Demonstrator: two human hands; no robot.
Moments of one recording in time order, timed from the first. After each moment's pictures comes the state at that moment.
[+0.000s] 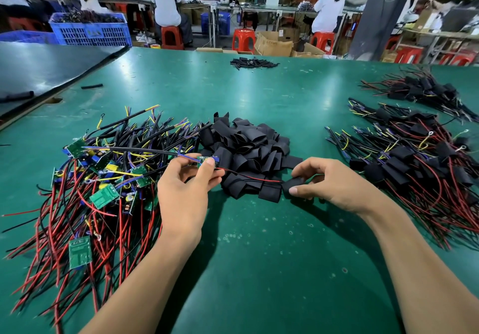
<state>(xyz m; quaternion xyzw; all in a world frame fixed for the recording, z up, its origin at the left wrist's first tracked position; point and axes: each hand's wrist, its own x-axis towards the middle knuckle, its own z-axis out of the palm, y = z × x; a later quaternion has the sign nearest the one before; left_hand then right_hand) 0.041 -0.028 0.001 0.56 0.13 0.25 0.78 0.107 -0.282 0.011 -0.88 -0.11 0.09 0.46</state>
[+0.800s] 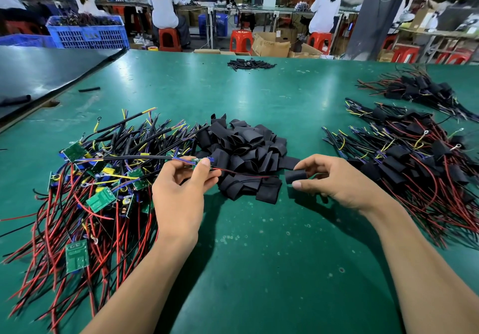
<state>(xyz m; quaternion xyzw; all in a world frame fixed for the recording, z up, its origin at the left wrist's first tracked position) 0.037 -0.028 0.005 0.54 0.13 0.26 0.79 0.107 -0.290 0.010 -0.84 -0.12 0.08 0.53</state>
